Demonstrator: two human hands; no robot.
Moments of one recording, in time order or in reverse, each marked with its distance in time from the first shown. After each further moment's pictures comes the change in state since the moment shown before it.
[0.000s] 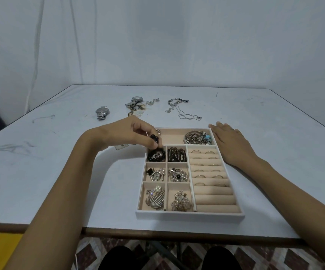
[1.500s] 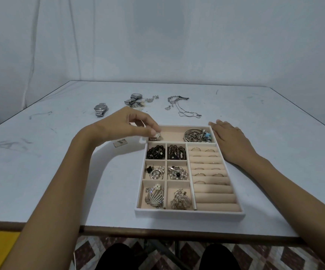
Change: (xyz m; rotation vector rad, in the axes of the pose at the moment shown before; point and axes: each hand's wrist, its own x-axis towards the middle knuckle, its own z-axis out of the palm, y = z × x) left_hand 0.004 -0.006 -0.004 0.024 0.202 0.058; right_hand 0.003 0.003 0.003 0.000 0.014 -0.020
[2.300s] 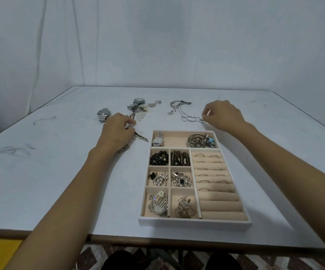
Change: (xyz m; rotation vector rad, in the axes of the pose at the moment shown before) left_hand 0.031 -0.067 0.007 0.424 0.601 -0.210; right_hand 0.076 -0.024 -0.036 0.048 0.135 0.017
